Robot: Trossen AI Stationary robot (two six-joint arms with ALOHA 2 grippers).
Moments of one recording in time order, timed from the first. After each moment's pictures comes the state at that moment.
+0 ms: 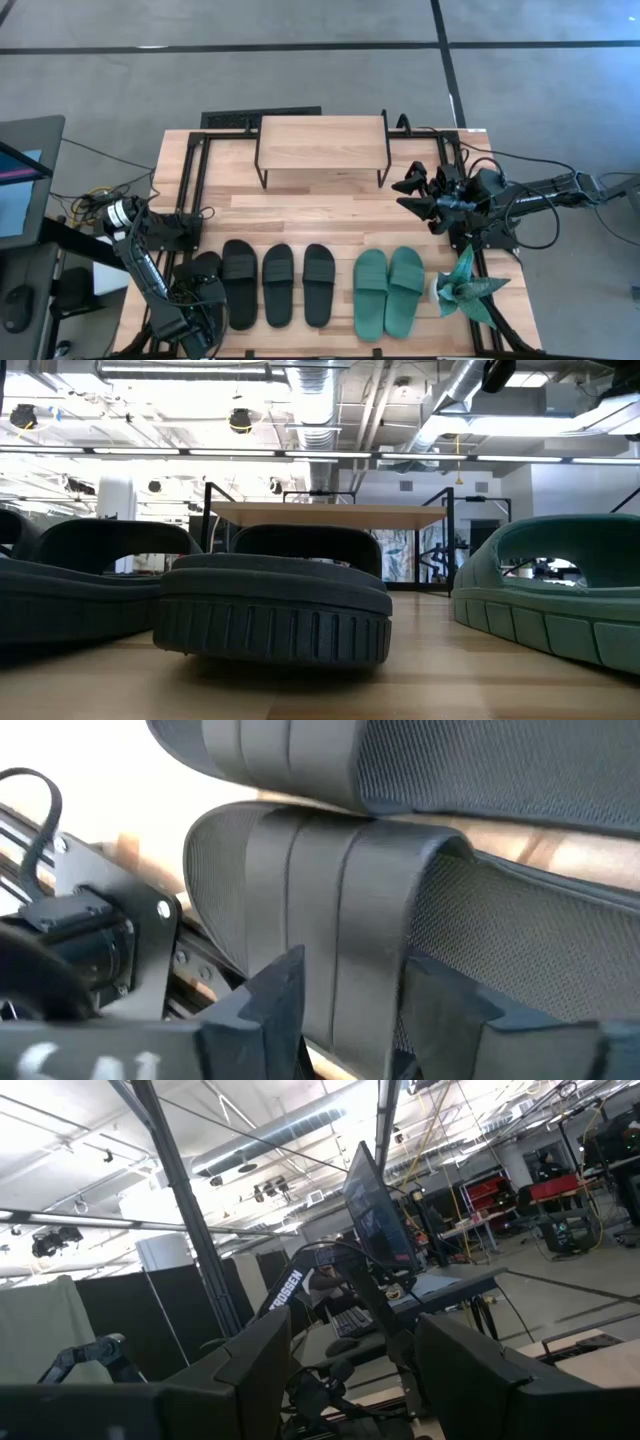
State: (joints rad) left arm -1.10 1.75 1.18 -1.39 -0.11 -1.48; right arm 0.10 0.68 0.44 0.56 0.02 0.34
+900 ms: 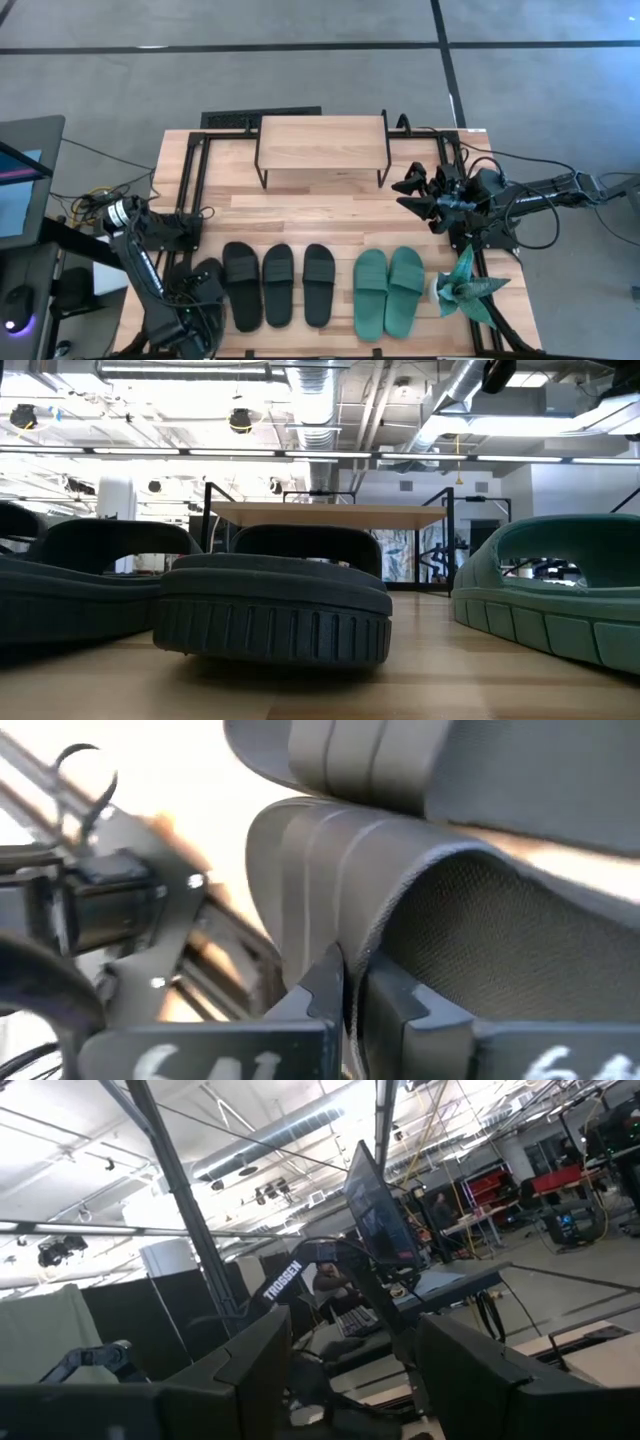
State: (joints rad) left arm -1.09 1.75 1.38 -1.57 -0.13 -1.63; right arm 0.11 0.68 0.44 0.57 0.03 0.38
